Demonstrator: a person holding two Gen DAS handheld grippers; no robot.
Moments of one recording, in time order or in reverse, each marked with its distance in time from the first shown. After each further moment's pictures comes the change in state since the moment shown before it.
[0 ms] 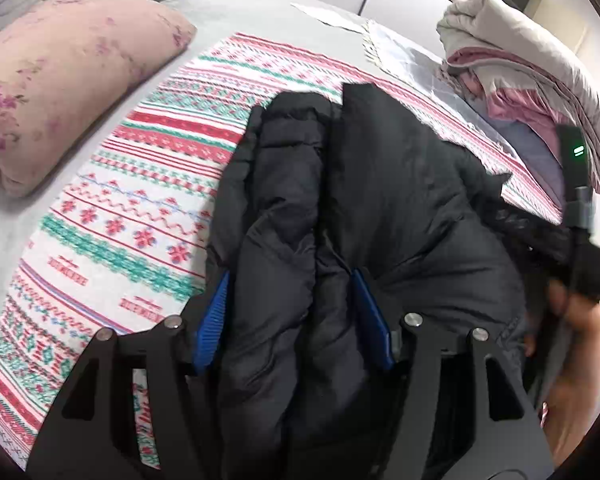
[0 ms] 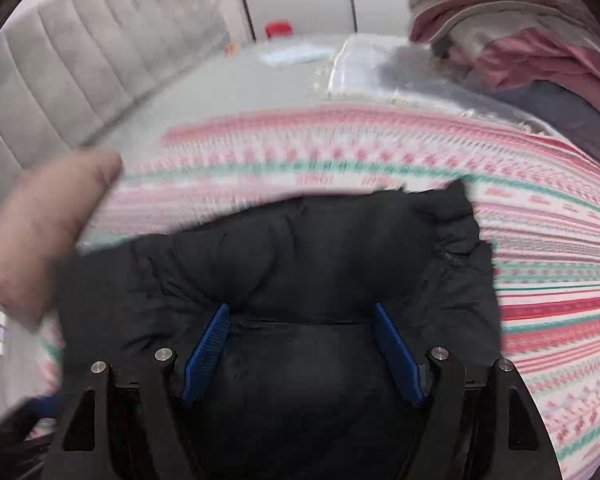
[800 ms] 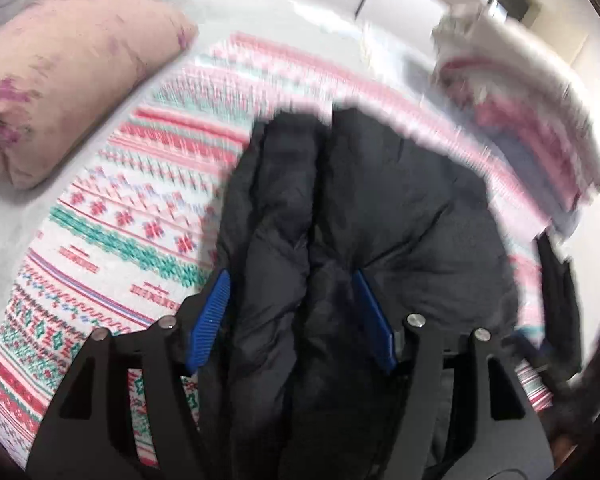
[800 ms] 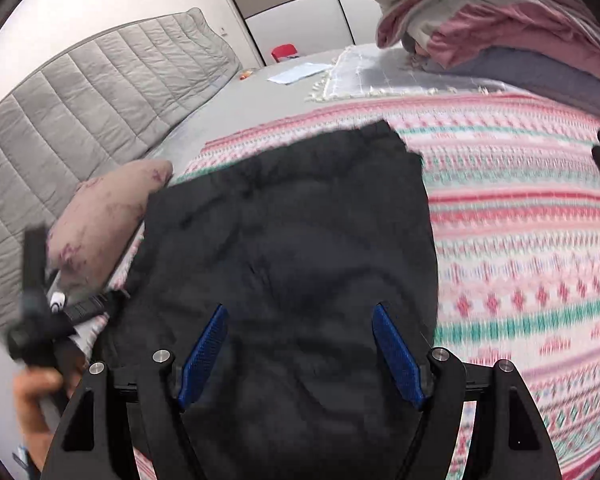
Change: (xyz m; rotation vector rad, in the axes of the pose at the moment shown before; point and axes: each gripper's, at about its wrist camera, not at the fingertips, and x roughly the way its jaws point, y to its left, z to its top) left arm -0.040 0.009 0.001 -0.041 -0.046 -0.078; right arm -0.132 -0.050 -0.123 0.087 -0.113 0.151
